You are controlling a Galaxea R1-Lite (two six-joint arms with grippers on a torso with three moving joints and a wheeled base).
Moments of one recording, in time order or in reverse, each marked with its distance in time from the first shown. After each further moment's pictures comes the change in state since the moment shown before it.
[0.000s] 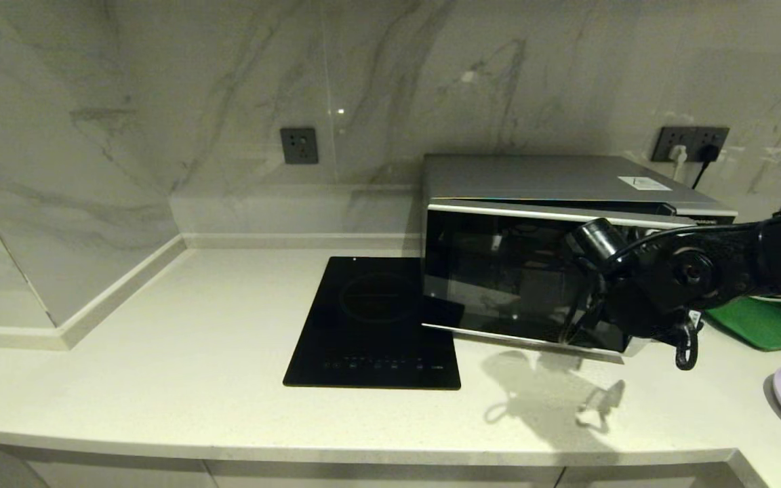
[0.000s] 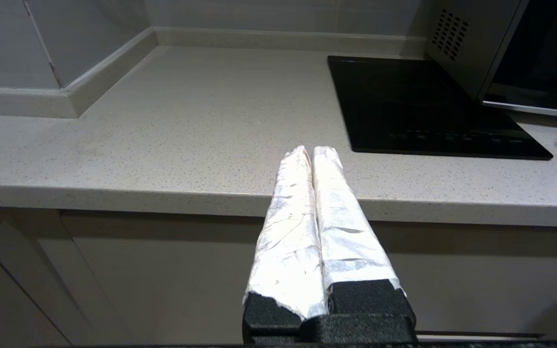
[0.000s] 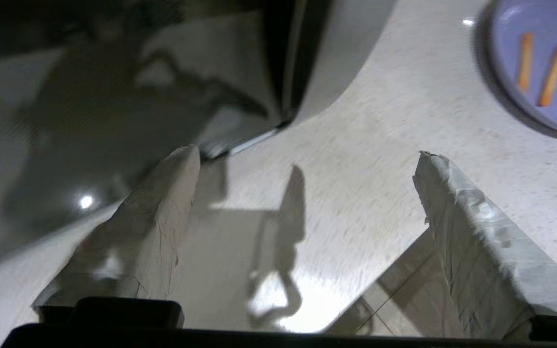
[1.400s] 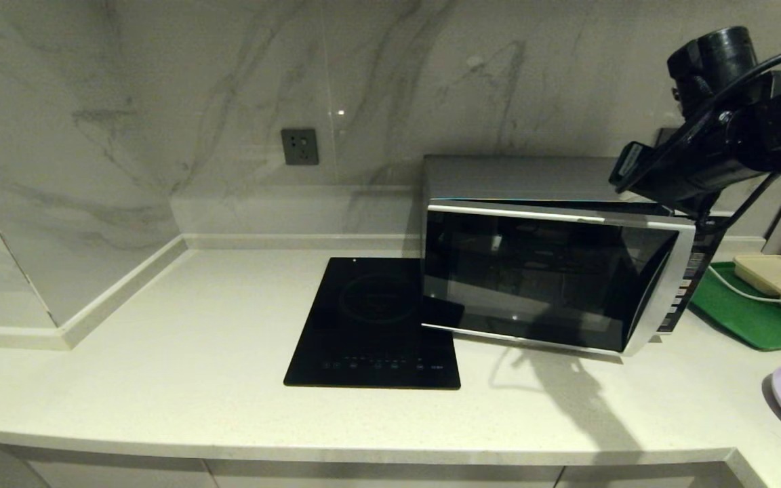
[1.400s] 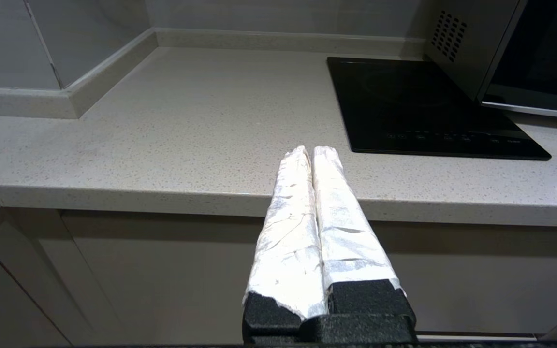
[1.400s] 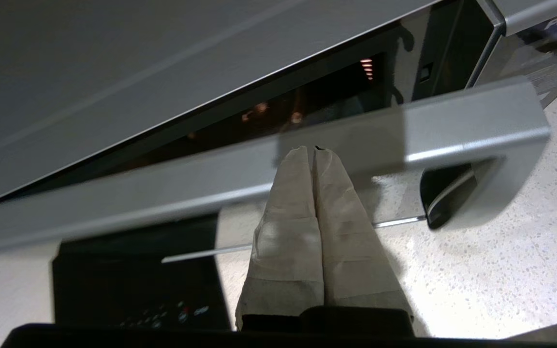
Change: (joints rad) left arm 0.000 0.000 0.000 0.000 0.000 0.000; right arm -0.184 0.004 -0.664 0.196 0.522 -0.267
